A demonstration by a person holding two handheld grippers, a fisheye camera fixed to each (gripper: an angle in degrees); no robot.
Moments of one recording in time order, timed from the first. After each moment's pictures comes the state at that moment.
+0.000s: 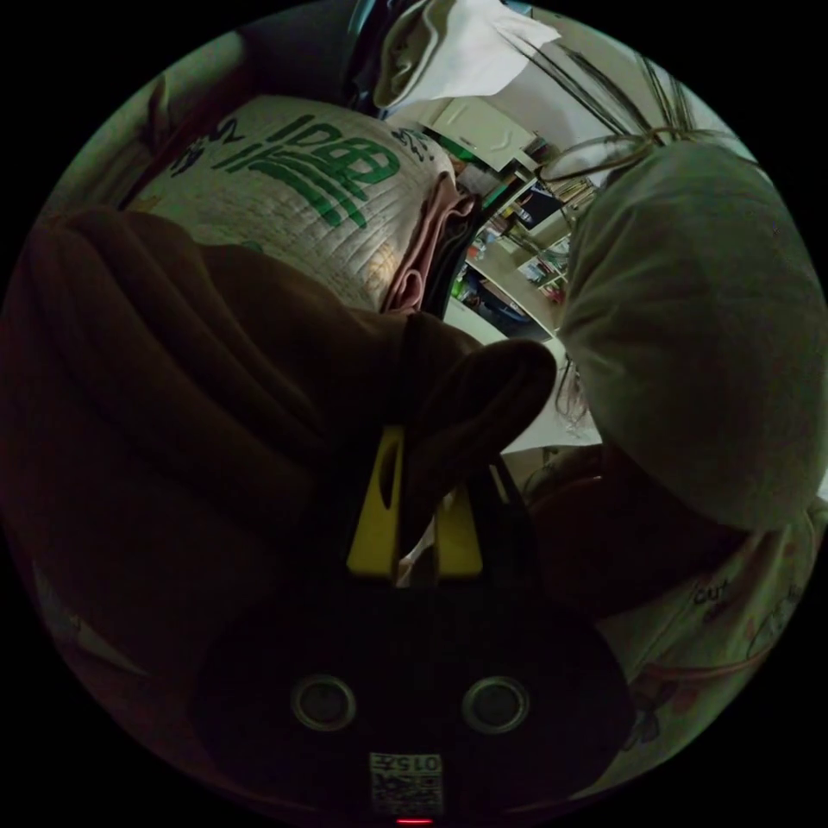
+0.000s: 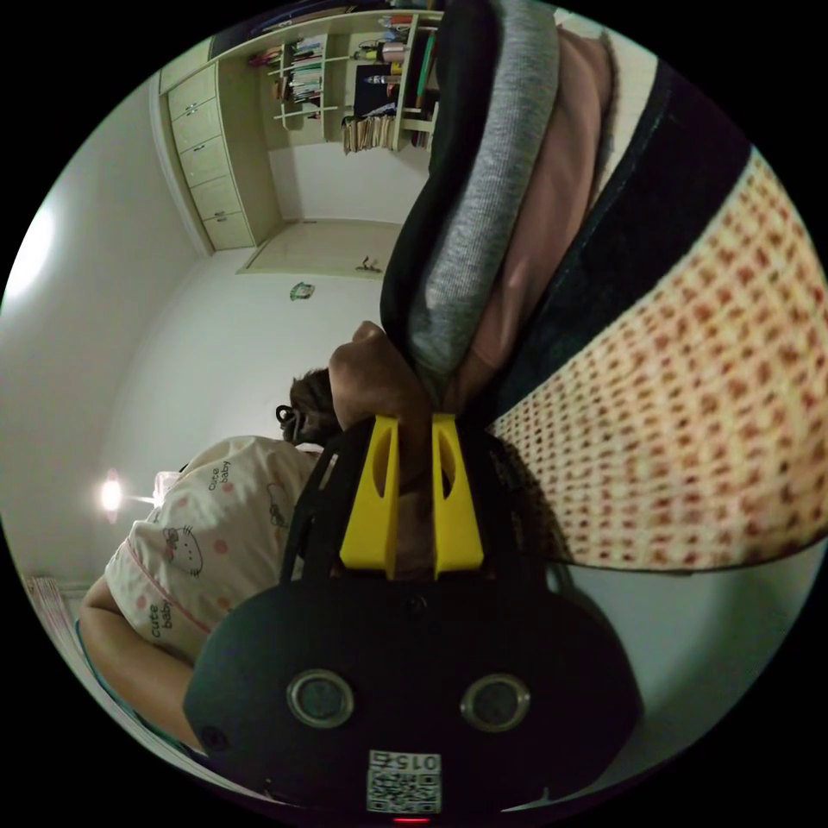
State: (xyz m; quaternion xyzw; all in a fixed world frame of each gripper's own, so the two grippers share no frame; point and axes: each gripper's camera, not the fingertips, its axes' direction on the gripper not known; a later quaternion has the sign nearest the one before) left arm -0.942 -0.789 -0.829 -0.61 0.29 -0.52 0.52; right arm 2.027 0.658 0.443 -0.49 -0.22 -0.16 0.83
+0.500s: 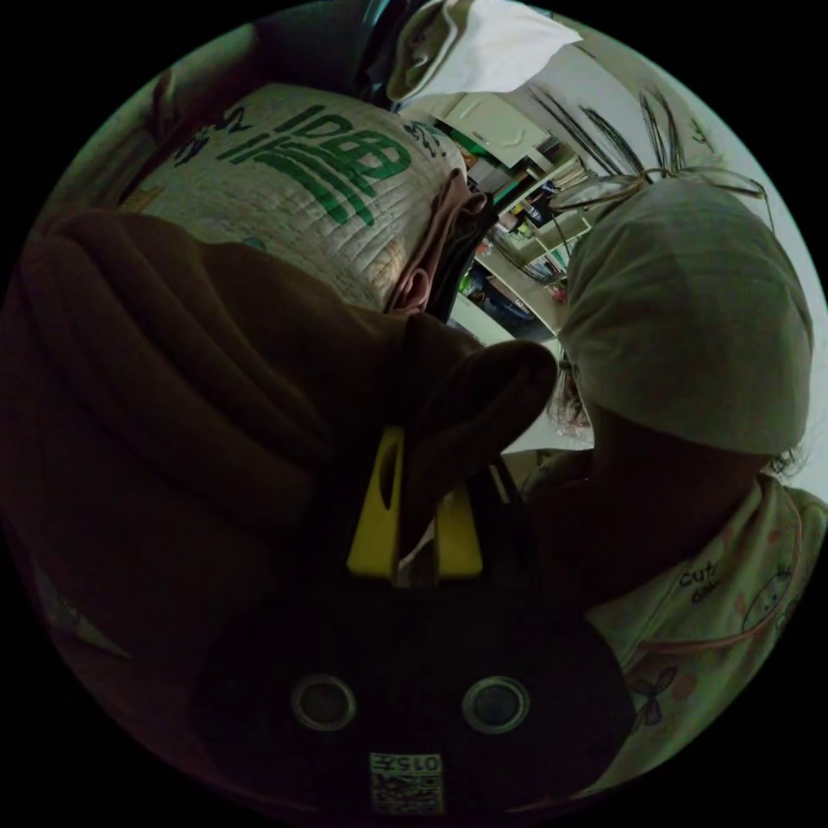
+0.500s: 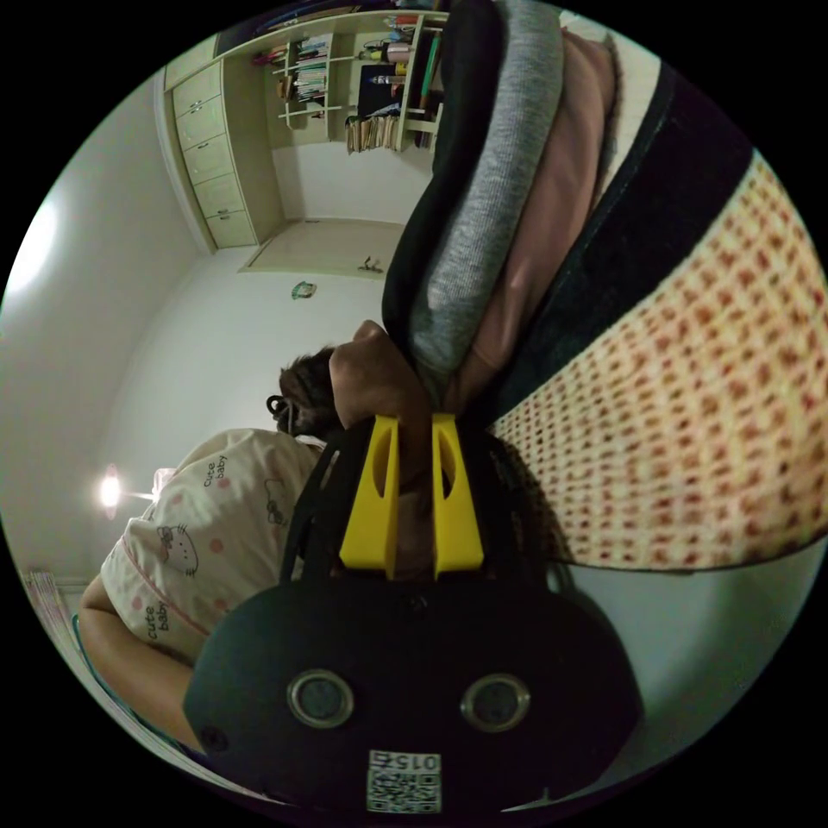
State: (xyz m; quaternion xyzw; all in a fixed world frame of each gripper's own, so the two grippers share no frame) left arm -0.946 -0.780 -0.841 -0.63 0.29 -0.53 0.50; right arm 2.032 0.651 0.388 -0.49 -0.23 -0.17 0.83
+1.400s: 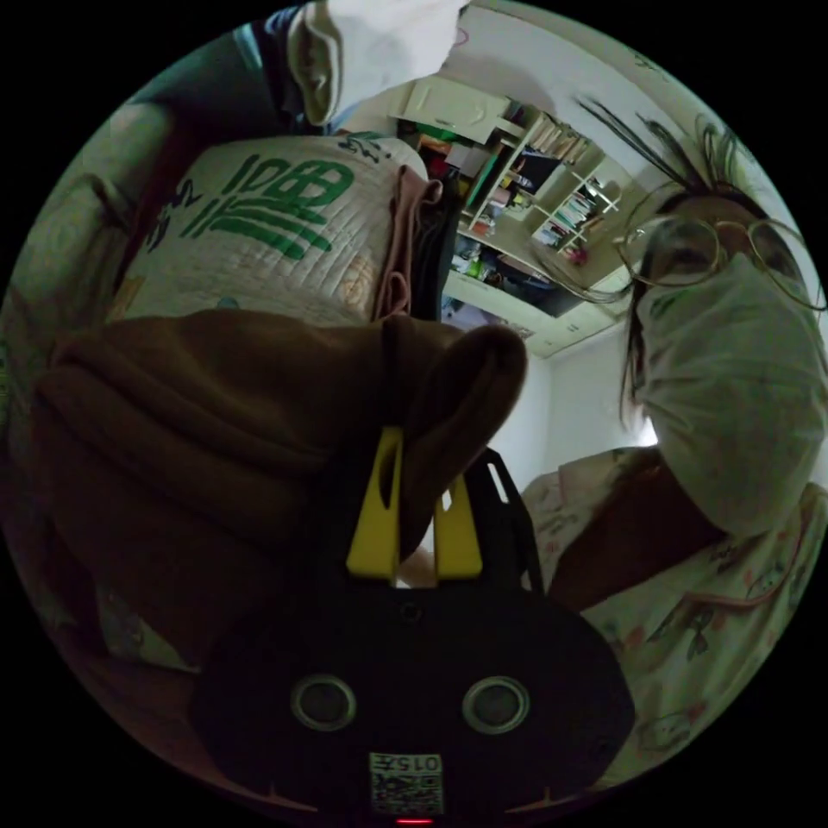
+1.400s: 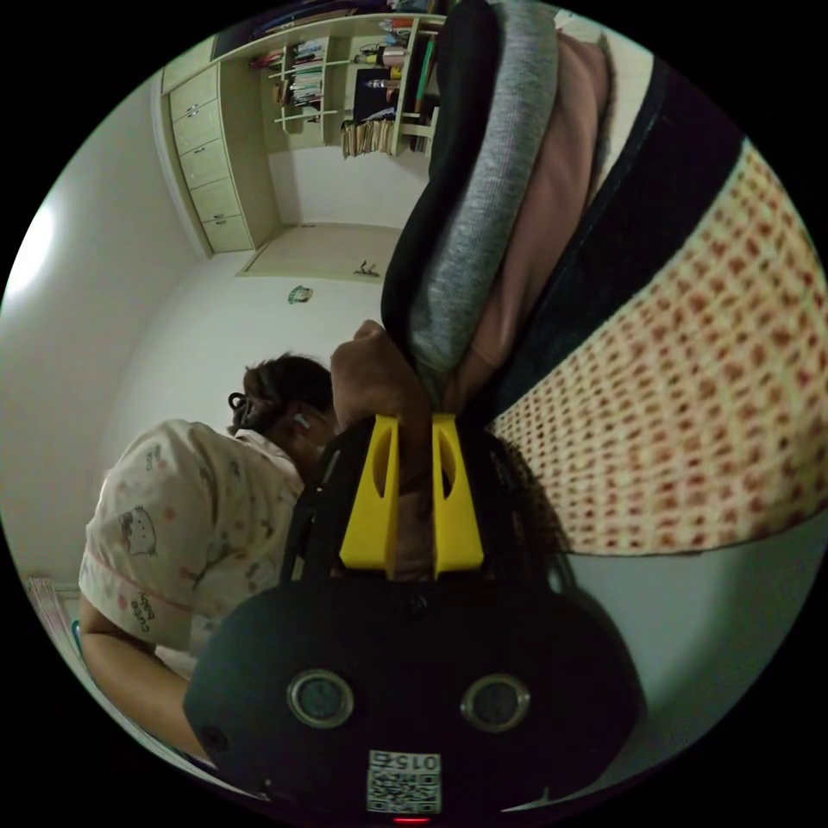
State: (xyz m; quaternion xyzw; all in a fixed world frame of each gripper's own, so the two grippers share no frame) left arm -1.015 -0.731 -0.791 -0.65 0.29 -0.41 0.57; right arm 2.100 0.733 0.418 -0.48 -0.22 -0.16 0.83
